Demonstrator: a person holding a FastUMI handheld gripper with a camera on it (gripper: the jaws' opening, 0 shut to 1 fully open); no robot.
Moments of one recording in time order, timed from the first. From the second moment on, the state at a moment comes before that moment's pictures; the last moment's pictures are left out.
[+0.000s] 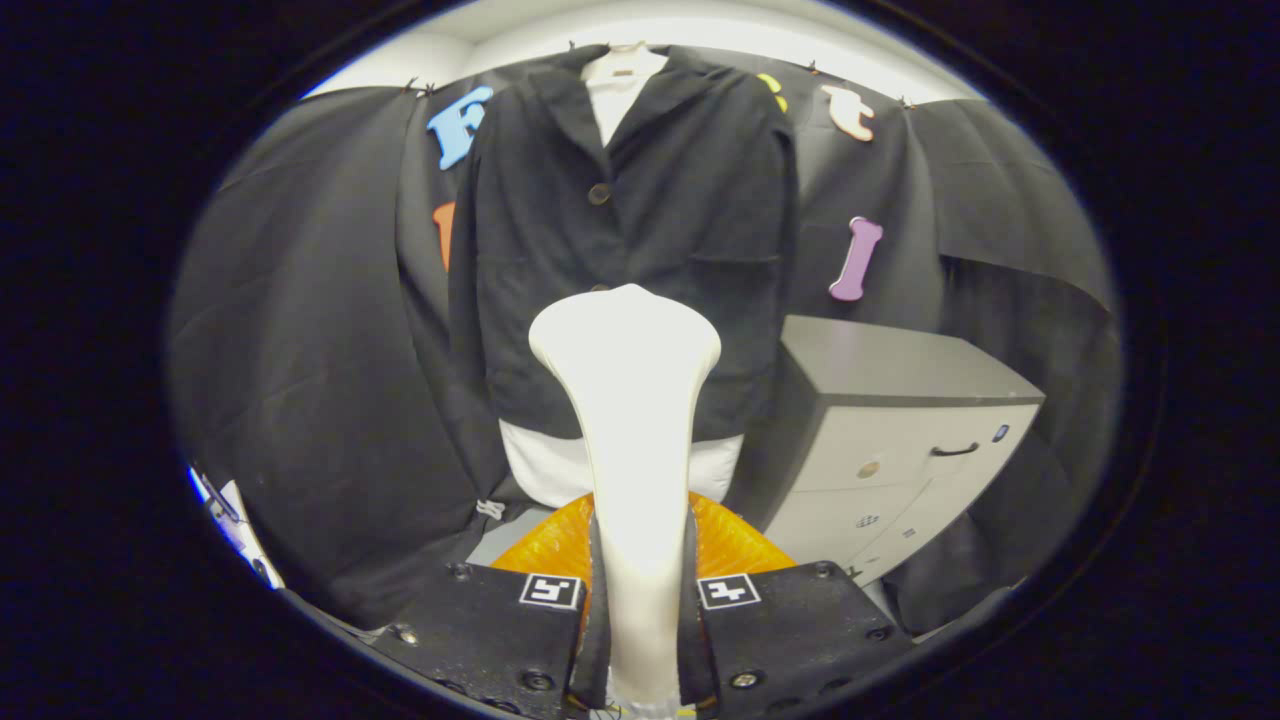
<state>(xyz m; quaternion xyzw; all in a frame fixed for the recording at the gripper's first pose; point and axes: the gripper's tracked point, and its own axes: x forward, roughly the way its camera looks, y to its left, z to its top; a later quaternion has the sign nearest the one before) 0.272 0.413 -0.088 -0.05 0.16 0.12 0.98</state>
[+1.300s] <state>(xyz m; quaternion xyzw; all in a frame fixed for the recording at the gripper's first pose) 0.075 -0.019 -0.081 0.02 0.07 0.05 1.00</state>
